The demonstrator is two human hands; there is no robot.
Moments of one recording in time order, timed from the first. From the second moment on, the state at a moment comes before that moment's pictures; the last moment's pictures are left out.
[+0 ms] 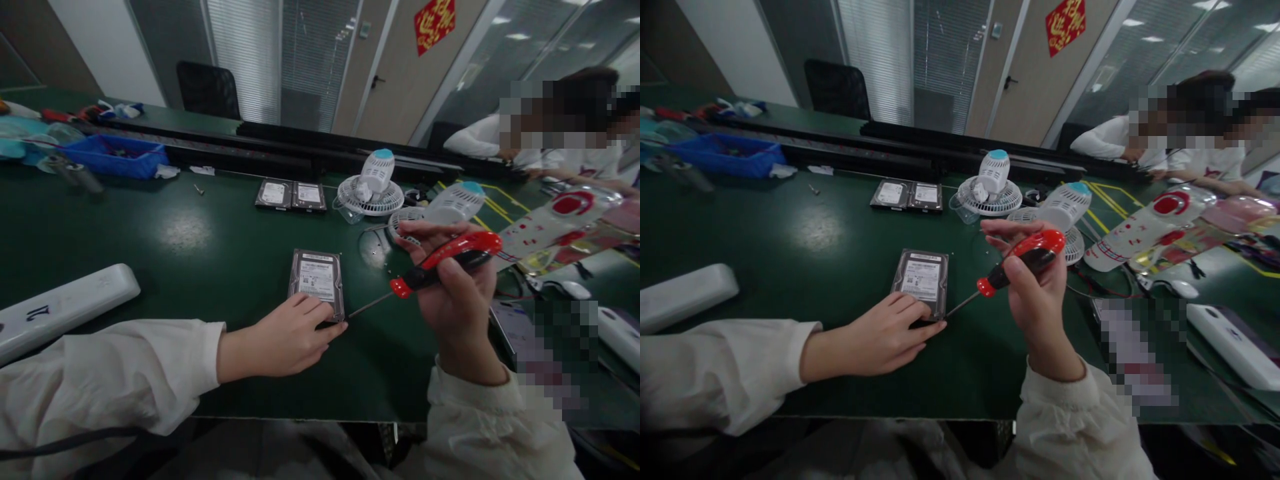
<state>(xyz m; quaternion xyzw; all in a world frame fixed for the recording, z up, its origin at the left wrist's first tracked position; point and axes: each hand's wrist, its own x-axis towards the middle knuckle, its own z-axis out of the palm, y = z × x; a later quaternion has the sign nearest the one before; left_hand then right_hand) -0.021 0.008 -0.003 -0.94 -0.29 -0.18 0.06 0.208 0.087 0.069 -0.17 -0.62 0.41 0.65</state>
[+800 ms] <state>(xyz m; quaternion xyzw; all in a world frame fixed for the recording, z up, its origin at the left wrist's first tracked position) -0.018 0.007 -0.004 -0.93 -0.31 -0.19 0.04 0.213 0.091 0.066 -0.18 -0.63 0.41 0.64</state>
